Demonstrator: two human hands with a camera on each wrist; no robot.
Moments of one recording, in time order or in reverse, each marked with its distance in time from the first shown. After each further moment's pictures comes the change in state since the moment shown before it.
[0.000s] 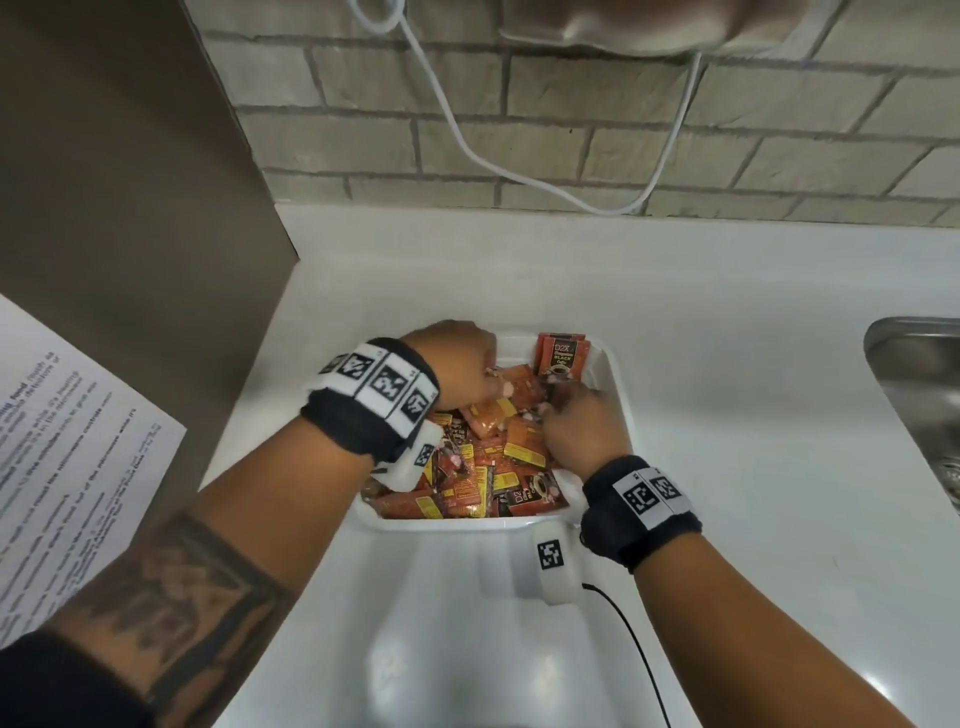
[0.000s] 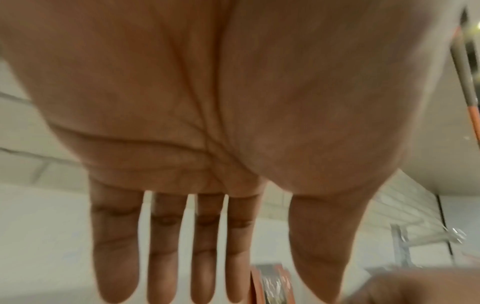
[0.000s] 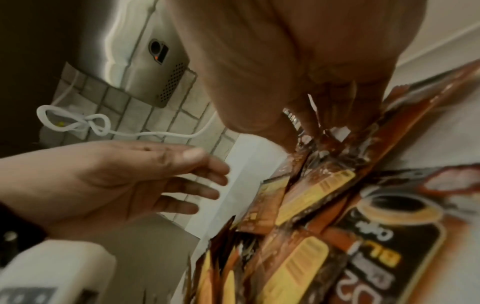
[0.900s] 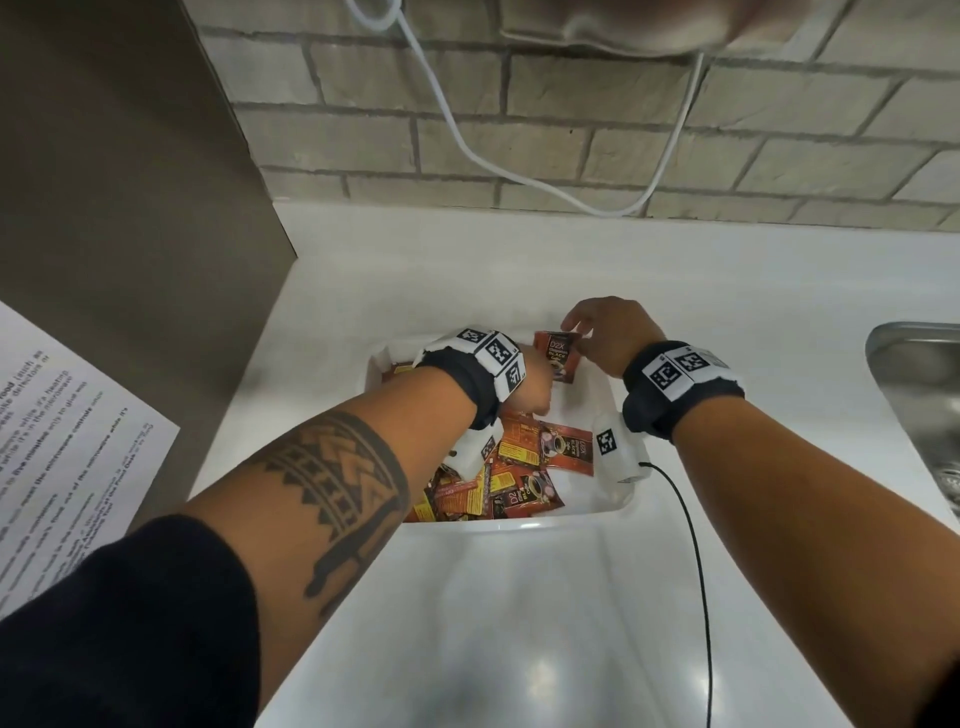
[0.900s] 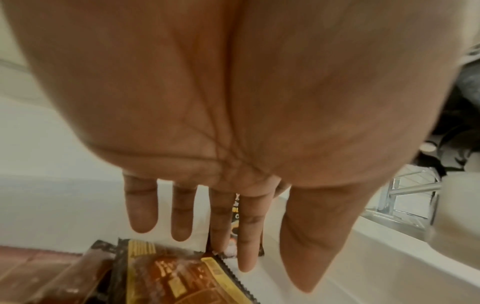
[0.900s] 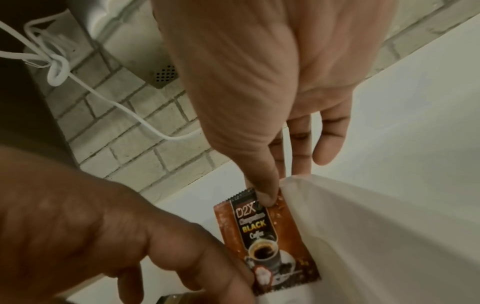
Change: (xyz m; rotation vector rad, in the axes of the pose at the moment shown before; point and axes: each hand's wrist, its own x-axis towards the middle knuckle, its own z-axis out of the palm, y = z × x) left_hand 0.084 0.052 0.026 0.251 -0.239 0.113; right_hand 0.089 -0.021 -0.080 -0.401 -0.097 -0.212
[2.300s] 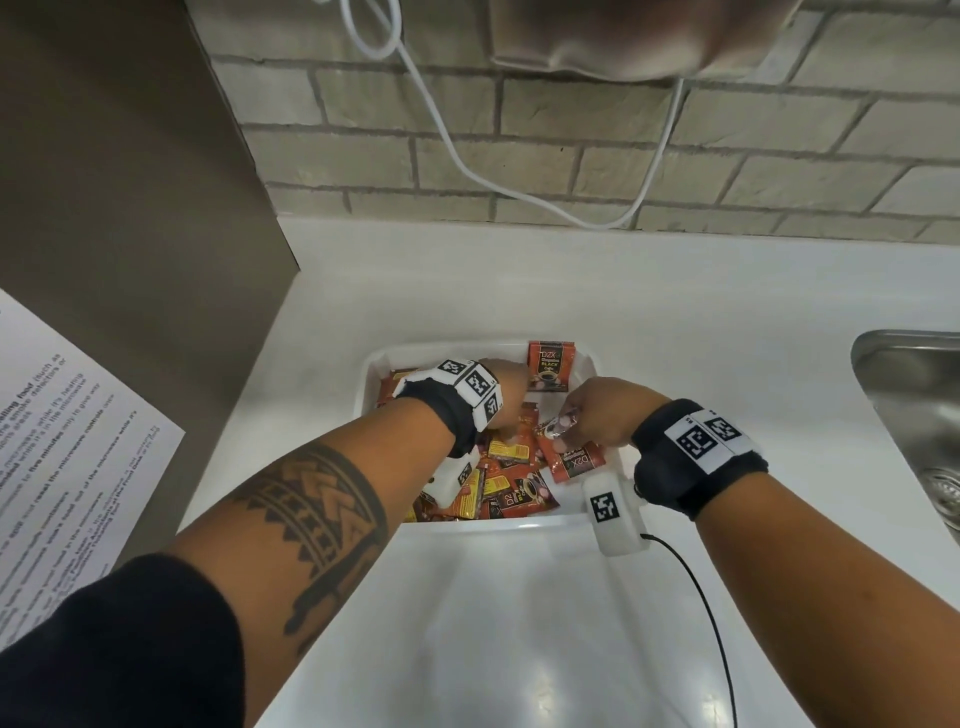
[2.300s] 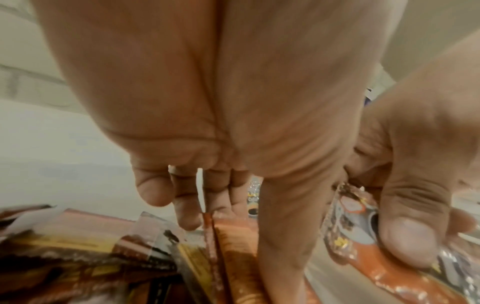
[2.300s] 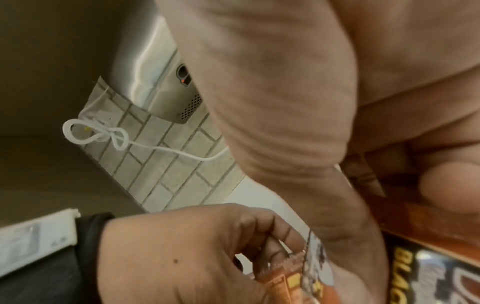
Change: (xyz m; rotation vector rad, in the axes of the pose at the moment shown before) left_hand -0.023 -0.002 0.016 -0.128 0.062 -0.104; right_hand -0.078 -0.021 0.005 -0.048 -0.448 0.061
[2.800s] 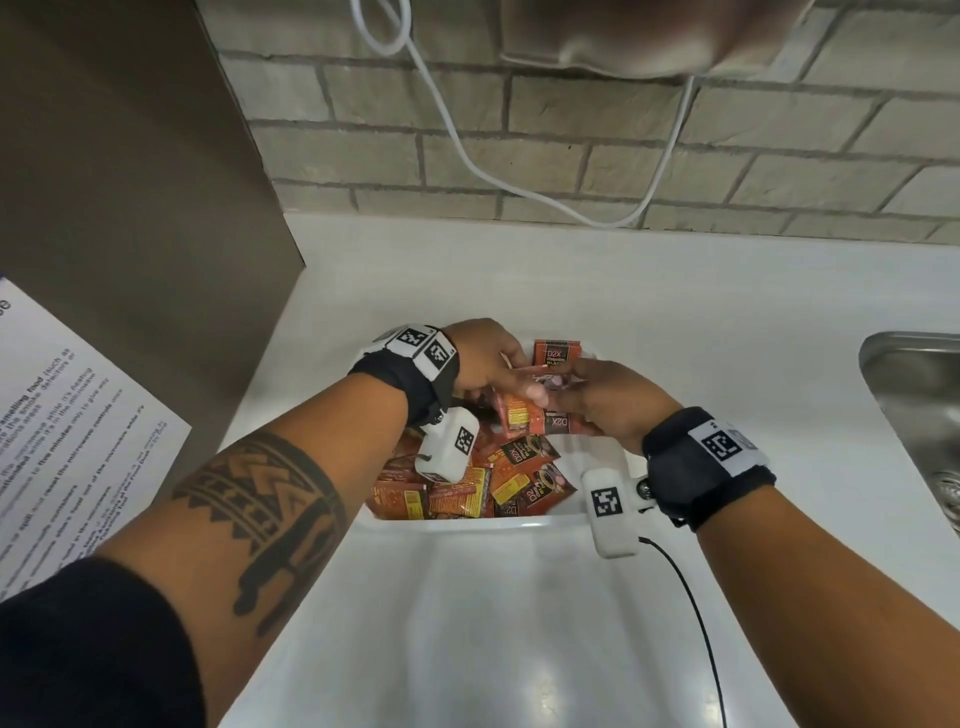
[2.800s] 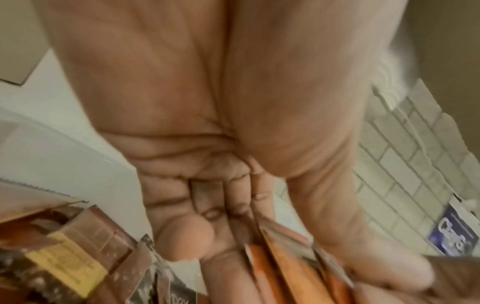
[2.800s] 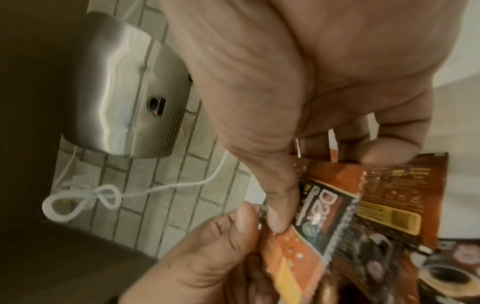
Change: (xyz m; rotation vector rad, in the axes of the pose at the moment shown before) left_hand -0.016 -0.049 -0.016 -0.623 0.109 0.088; right_hand -0.001 -0.003 0.006 0.909 0.100 -0.092
